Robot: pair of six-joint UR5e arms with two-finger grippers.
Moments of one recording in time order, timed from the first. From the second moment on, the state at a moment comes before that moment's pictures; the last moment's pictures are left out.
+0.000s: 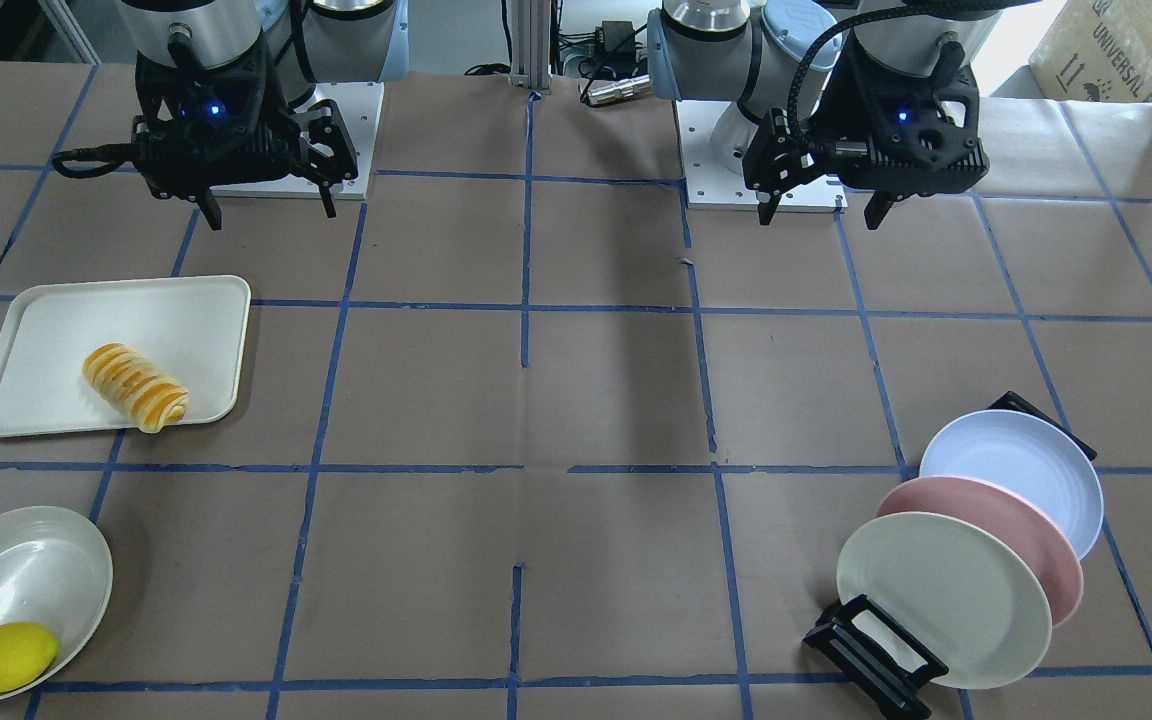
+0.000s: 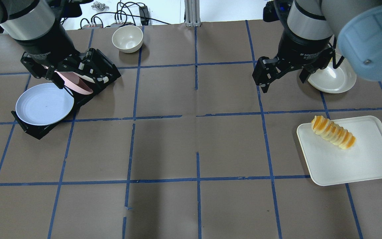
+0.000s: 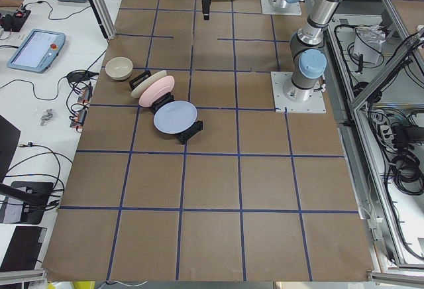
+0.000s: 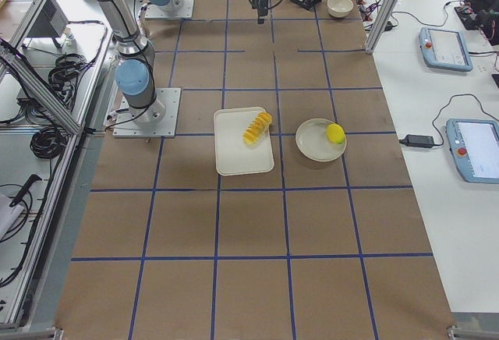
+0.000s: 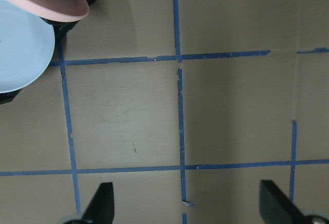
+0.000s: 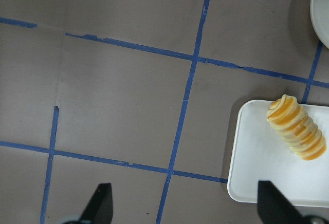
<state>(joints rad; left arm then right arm) -1.56 -1.53 -1.53 -1.67 1.58 0.04 1.66 -1.61 1.57 -1.53 -1.61 -0.12</state>
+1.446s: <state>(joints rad) -1.00 -1.79 -1.49 -1.48 1.55 0.71 1.31 -1.61 1.94 -1.79 -1.59 -0.69</state>
